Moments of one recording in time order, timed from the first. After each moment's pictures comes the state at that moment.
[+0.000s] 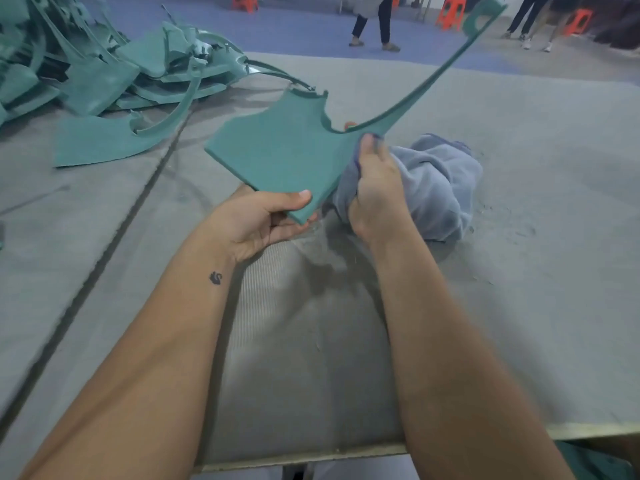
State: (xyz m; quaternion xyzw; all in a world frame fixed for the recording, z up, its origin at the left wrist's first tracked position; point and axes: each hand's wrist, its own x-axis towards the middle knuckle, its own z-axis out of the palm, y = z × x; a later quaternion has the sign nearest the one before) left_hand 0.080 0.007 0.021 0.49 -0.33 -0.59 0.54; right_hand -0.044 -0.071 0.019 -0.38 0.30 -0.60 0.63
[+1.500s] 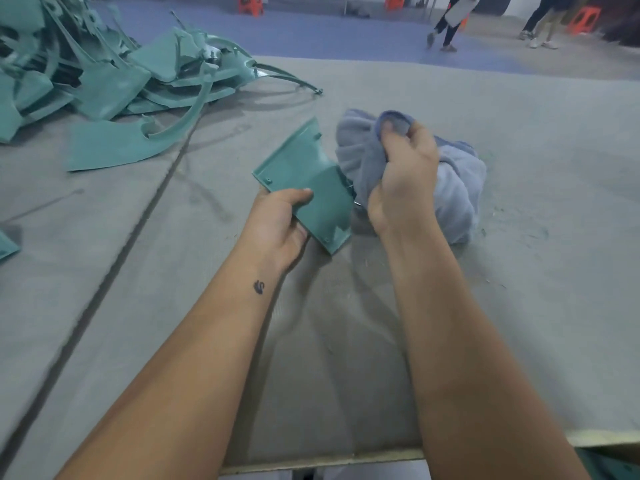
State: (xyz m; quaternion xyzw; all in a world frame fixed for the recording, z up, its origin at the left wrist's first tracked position) left_hand 0.055 -0.013 0.006 0.38 -0.15 -0.57 0.71; right_hand -0.051 -0.062 0.045 -0.37 0.31 -0.68 0.55
